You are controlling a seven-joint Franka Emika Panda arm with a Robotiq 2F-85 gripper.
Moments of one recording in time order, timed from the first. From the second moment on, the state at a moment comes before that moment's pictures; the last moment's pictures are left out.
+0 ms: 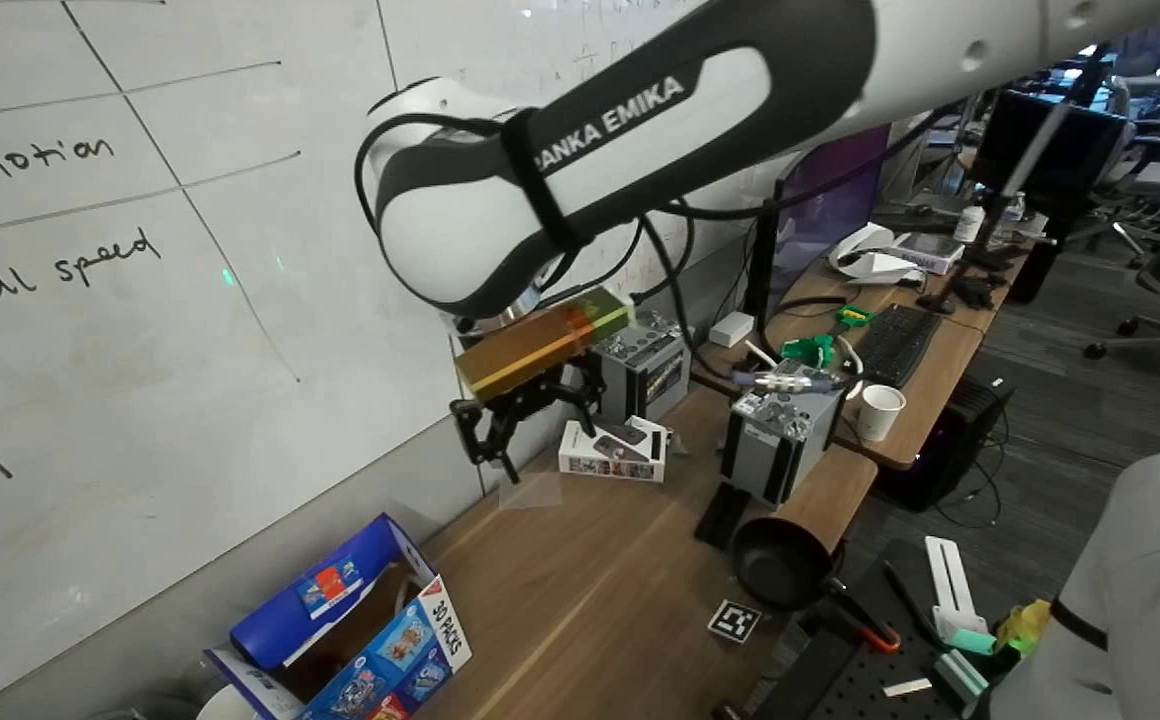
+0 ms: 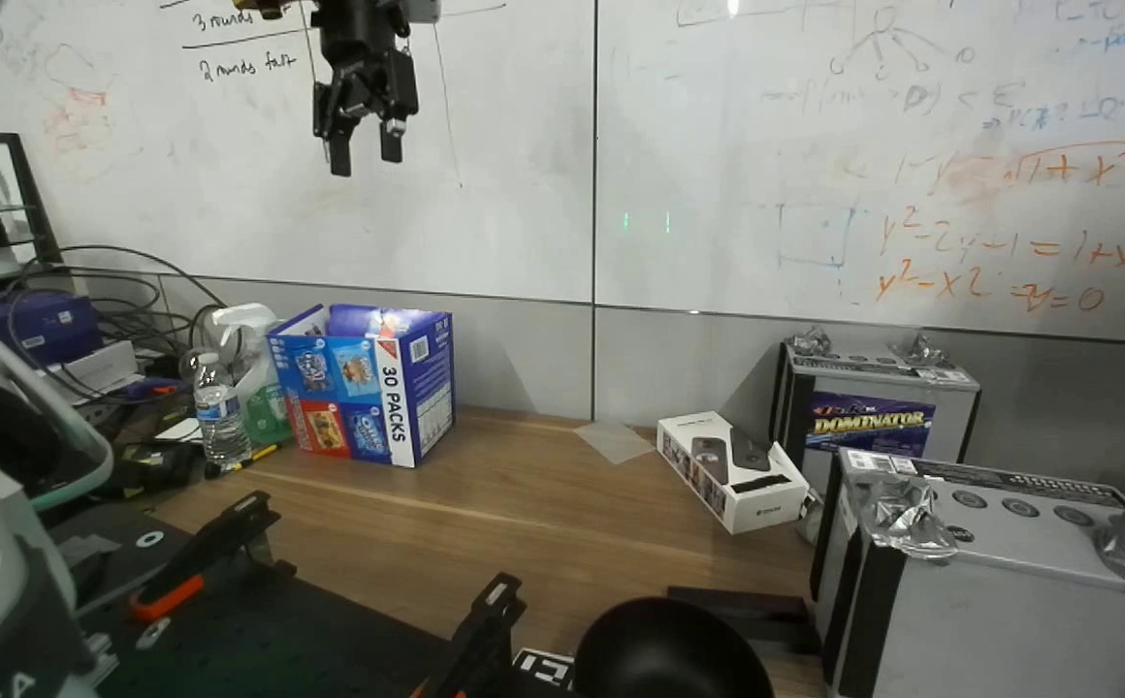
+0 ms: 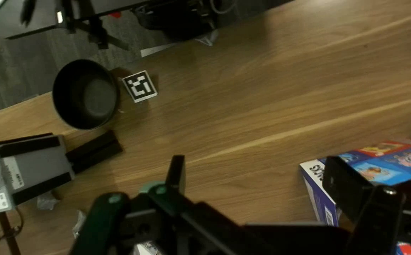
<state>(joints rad) 0.27 -0.01 0.16 -2.06 -0.05 1.80 0.58</state>
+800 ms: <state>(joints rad) 0.15 -0.69 0.08 -2.48 -0.05 1.78 0.15</state>
